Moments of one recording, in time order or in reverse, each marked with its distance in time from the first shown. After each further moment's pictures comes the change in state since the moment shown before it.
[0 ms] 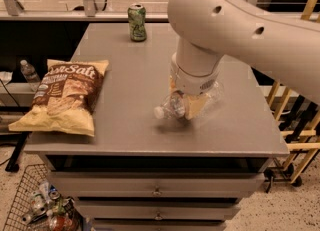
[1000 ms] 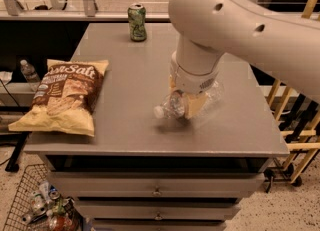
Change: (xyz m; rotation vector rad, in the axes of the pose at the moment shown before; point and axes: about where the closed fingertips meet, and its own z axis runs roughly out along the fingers) arm -0.001 -0.003 -0.001 0.004 -0.013 0.006
